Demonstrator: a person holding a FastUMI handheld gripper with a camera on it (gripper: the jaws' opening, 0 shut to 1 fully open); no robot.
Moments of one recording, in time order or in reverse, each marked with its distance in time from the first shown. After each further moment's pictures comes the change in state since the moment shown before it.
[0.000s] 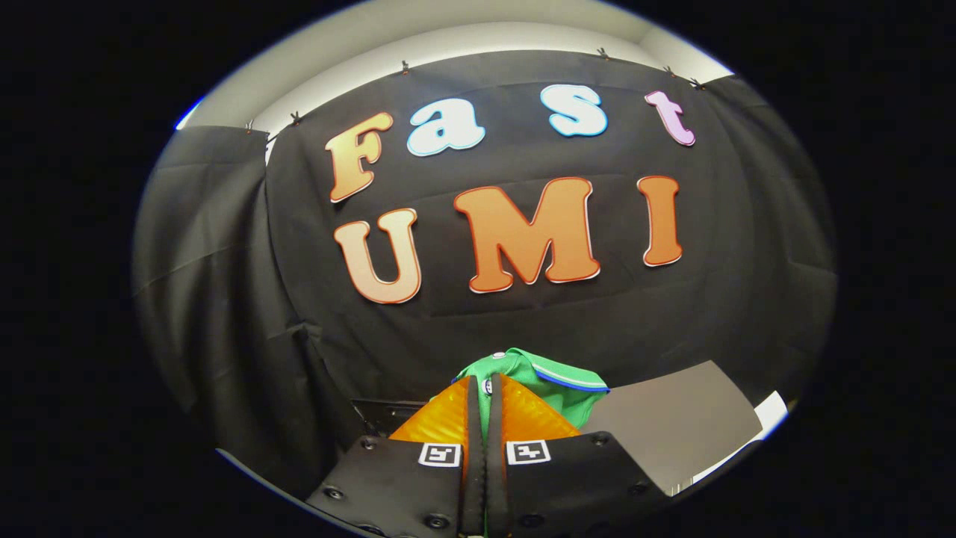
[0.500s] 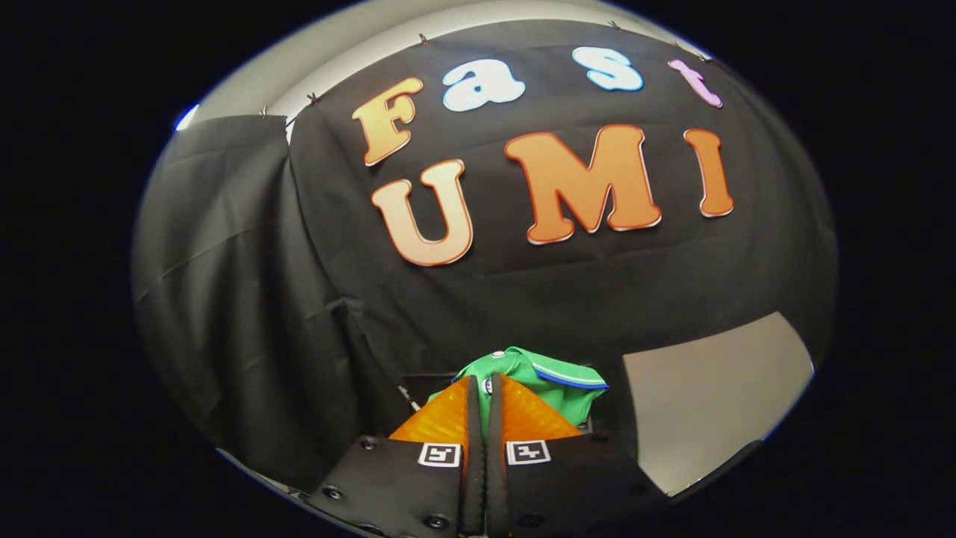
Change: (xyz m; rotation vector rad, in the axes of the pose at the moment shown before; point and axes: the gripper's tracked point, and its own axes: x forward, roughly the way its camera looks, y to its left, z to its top) arm 0.057 0.094 -0.090 0.070 0.134 0.141
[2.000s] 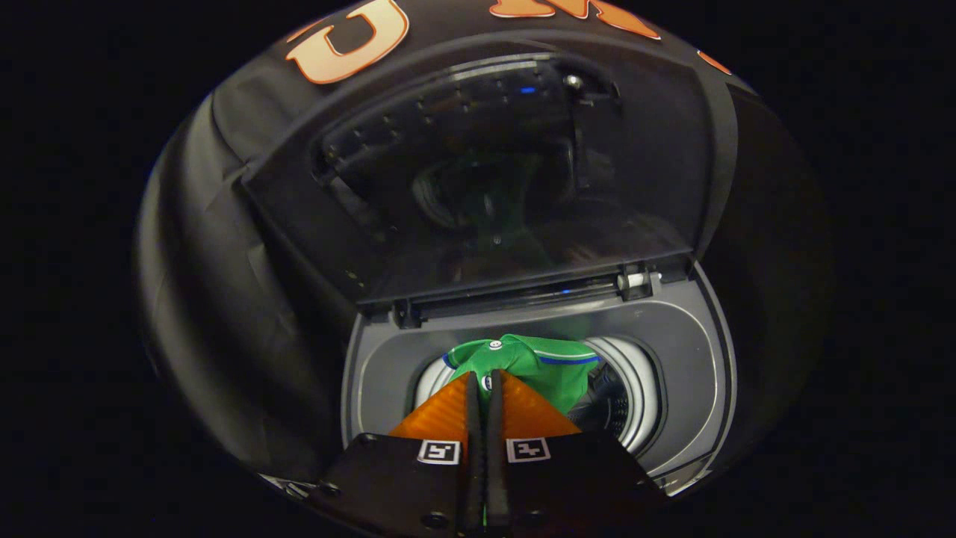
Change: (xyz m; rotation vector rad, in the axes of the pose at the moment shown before) arm 0.216 -0.041 -0.340 0.141 0.511 -0.128
